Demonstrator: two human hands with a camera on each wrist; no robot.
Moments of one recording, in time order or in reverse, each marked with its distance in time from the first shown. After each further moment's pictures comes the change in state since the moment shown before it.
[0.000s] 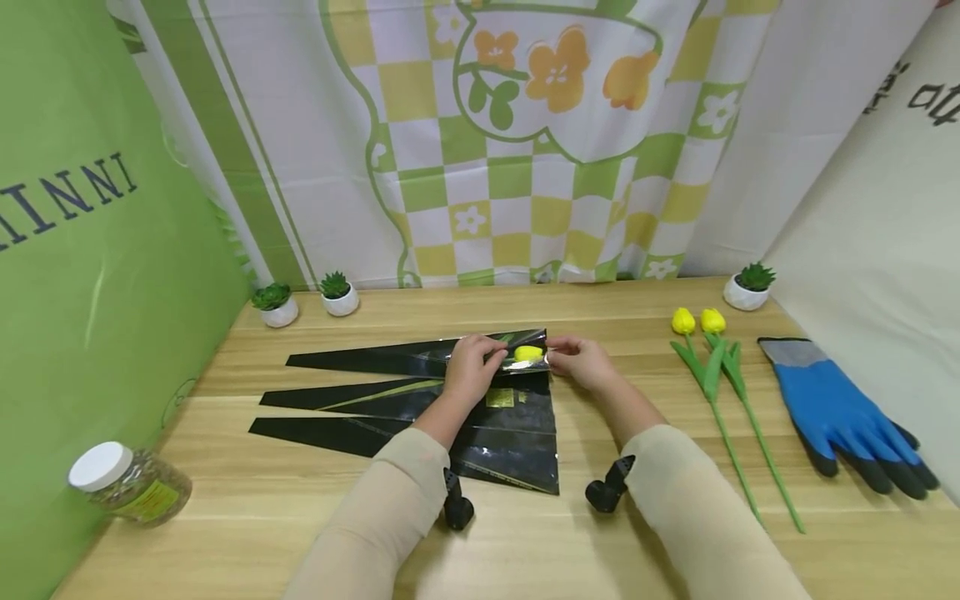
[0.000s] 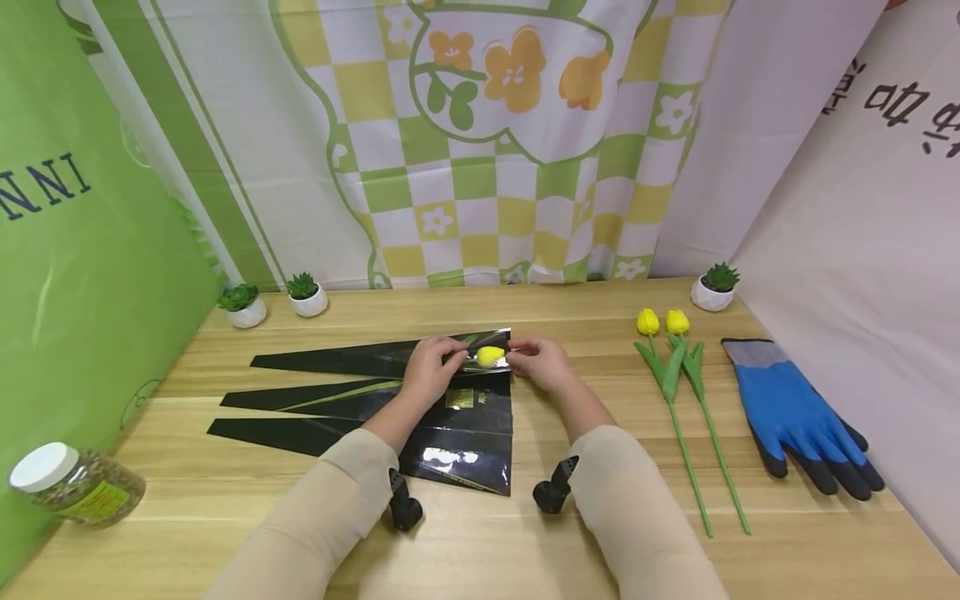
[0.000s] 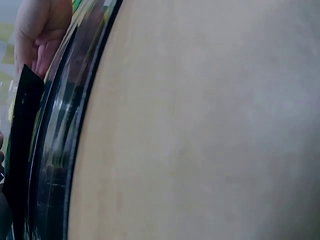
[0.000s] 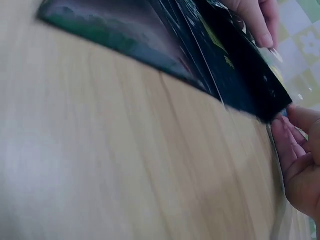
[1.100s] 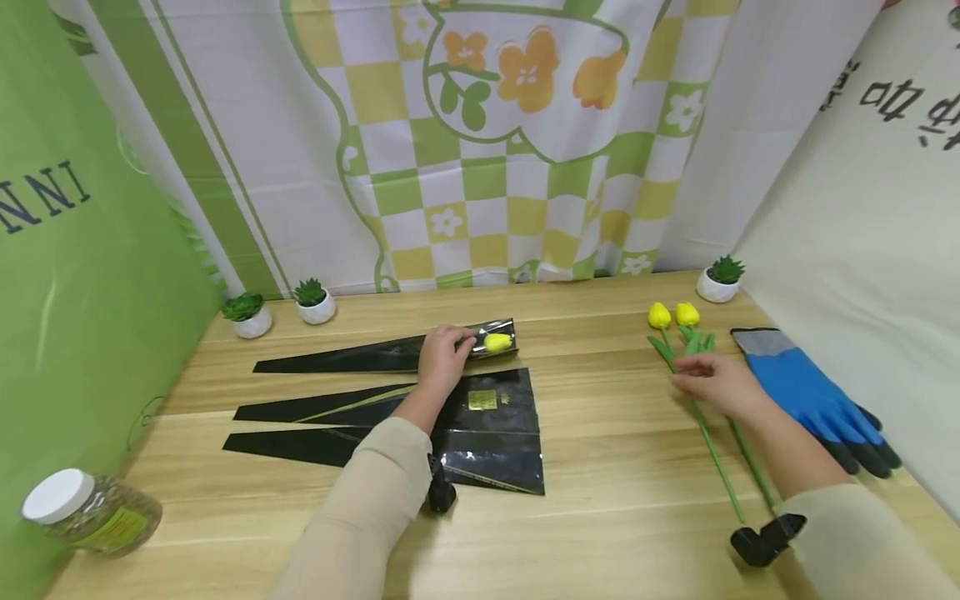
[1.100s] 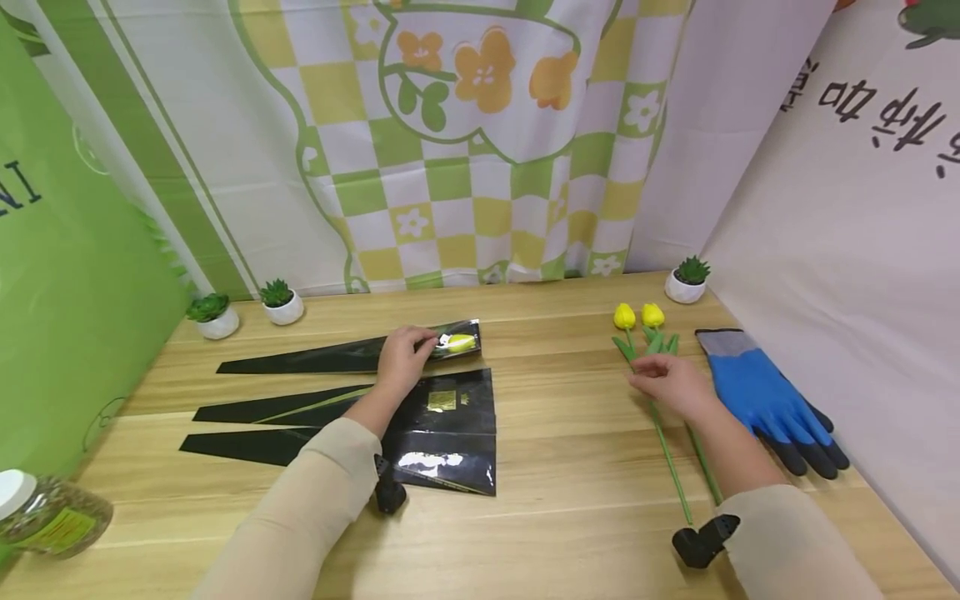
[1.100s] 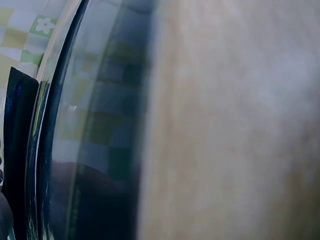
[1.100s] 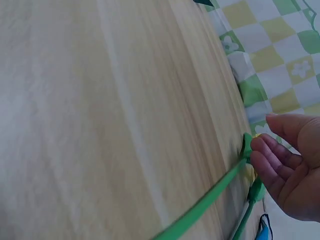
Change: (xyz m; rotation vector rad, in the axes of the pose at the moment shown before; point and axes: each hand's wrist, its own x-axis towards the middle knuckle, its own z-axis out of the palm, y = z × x) left_hand 0.020 -0.011 -0.005 0.009 0.044 -0.039; right_hand -0.110 0.007 -0.166 -0.579 0.076 0.074
